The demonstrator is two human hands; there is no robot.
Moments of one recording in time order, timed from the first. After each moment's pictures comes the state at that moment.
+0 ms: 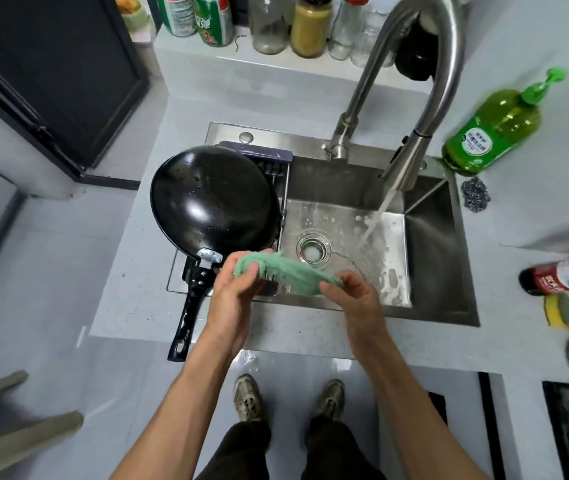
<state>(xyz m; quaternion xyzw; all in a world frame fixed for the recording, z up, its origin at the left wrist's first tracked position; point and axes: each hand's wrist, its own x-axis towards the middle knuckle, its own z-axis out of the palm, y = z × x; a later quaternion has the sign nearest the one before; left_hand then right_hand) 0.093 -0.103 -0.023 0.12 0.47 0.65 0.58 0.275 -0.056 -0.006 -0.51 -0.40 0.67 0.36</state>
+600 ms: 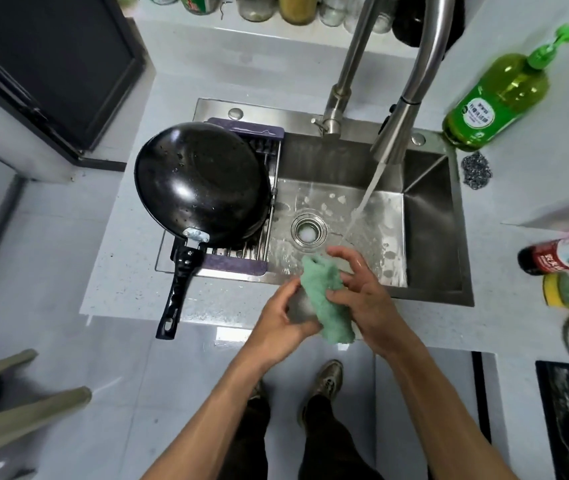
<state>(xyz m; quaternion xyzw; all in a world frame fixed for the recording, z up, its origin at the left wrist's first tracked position) 0.181 -0.131 -0.027 0.31 0.59 0.43 0.61 0.322 -0.058 0.009 -0.46 -0.45 0.73 0.23</state>
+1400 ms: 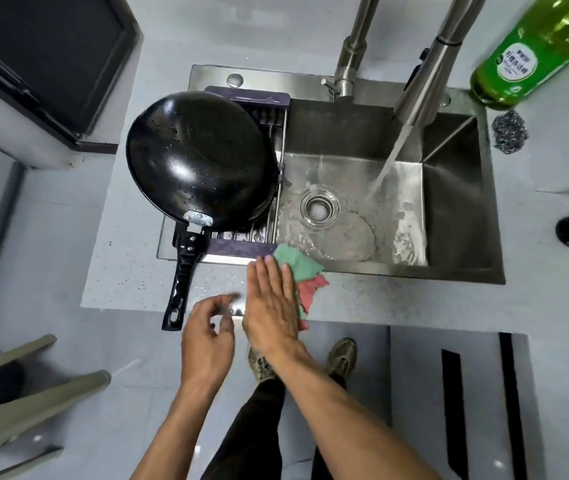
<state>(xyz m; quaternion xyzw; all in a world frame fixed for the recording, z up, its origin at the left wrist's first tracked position) 0.104 -0.199 -0.077 0.28 0.82 0.35 0.36 0.192 -0.133 -0.137 -0.51 -0.83 0.22 -0.06</state>
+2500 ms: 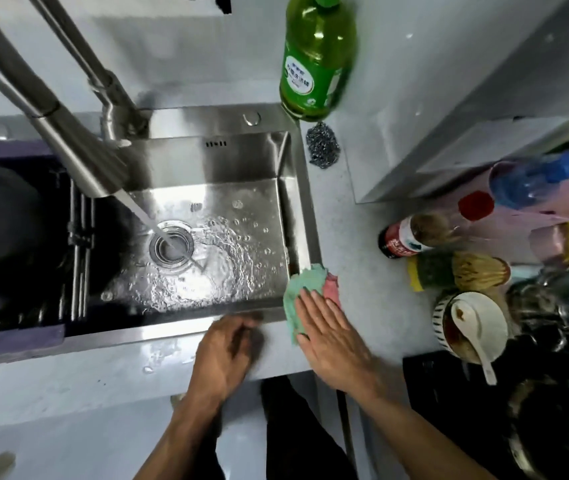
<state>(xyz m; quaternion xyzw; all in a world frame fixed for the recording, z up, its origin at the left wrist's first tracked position) 0.391 -0.031 -0.109 0.51 0.68 0.28 0.45 0.610 -0.002 -0.155 -0.49 -0.86 0.12 -0.03</state>
